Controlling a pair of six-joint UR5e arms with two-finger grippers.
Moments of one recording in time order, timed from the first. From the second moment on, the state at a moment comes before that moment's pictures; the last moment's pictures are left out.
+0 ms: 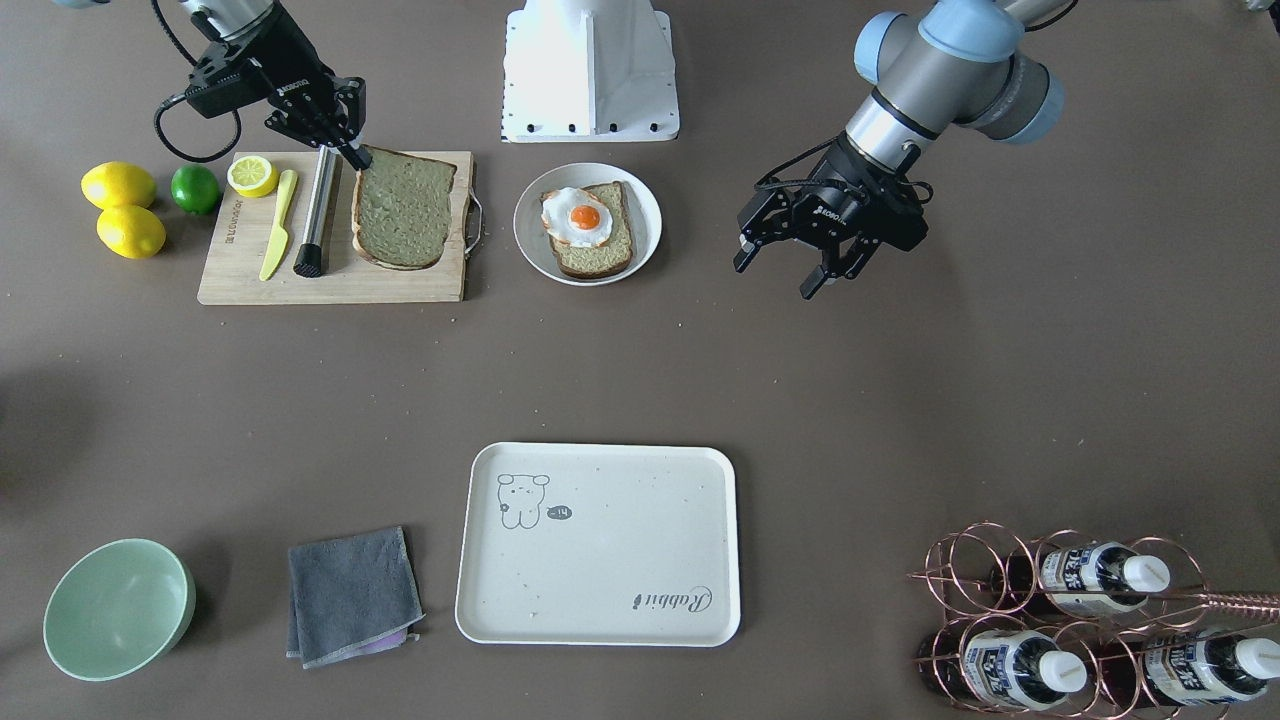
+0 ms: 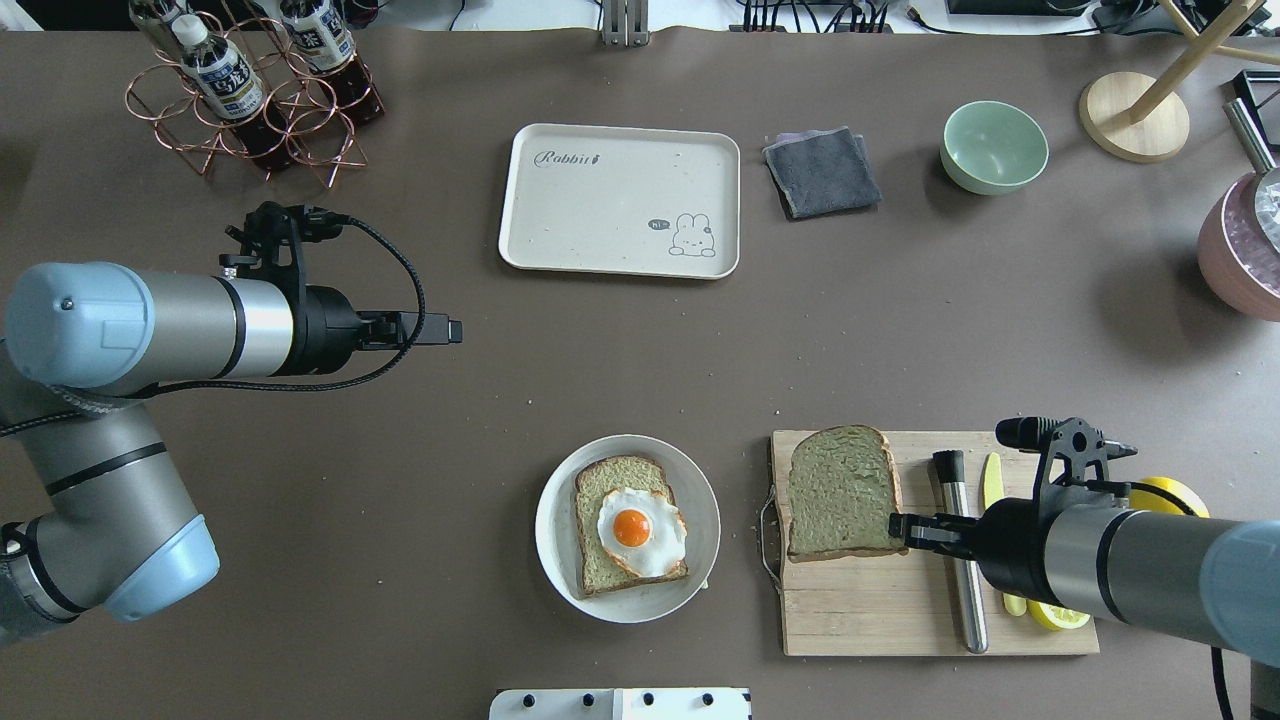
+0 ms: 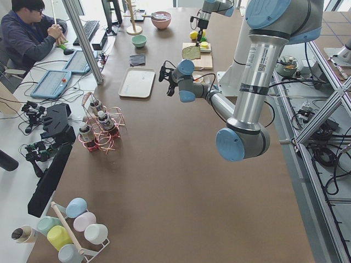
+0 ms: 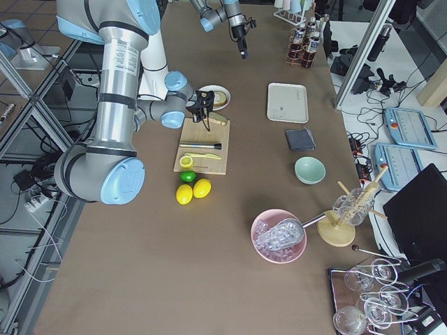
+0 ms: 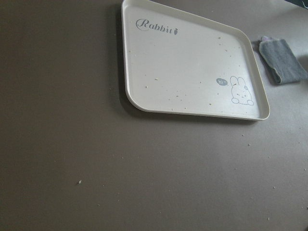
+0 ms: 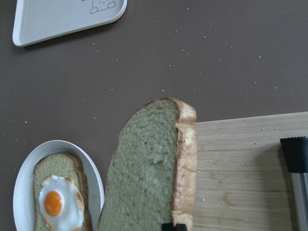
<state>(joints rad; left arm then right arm) -0.62 -1.82 -1.86 -2.35 -1.81 -1.25 0.42 -1.74 2.25 -0.87 1.76 1.45</state>
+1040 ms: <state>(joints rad) -0.61 -1.83 -1.86 -2.35 -1.81 -1.31 0.23 -1.26 2.05 -1.07 1.60 1.32</state>
